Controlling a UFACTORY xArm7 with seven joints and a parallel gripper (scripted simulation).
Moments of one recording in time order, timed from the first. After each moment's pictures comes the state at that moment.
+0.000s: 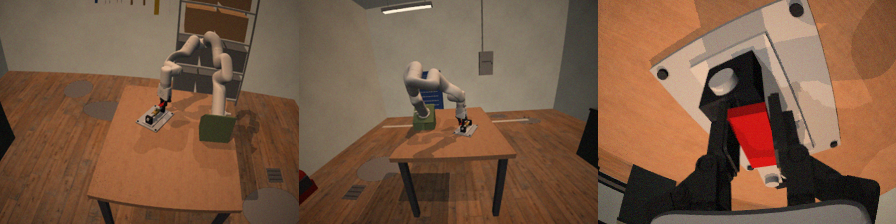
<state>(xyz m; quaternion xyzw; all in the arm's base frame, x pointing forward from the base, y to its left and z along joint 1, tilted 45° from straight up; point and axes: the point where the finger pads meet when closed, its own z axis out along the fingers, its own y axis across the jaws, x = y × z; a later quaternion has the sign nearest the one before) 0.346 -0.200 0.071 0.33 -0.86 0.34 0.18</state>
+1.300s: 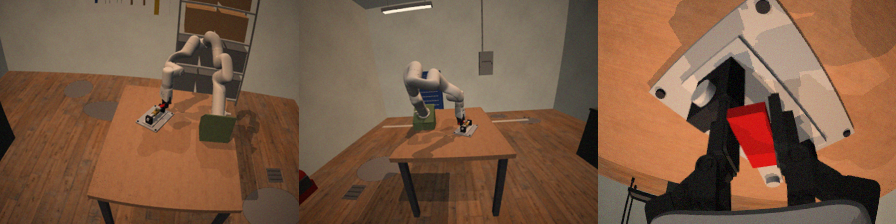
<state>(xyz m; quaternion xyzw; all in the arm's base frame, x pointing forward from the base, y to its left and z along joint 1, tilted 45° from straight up) 0.336 -0.190 0.063 0.23 -0.90 0.36 0.14</state>
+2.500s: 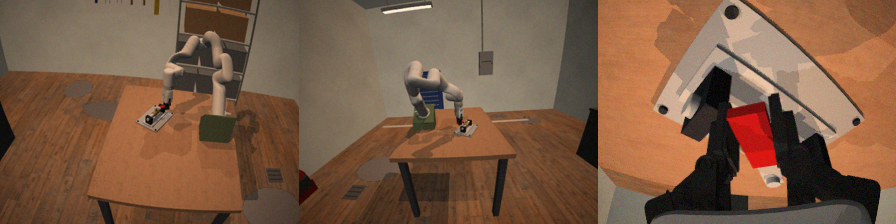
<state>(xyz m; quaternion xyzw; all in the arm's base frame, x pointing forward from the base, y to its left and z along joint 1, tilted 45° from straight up) 0.329 -0.180 0.054 0.13 -0.91 0.37 0.10</state>
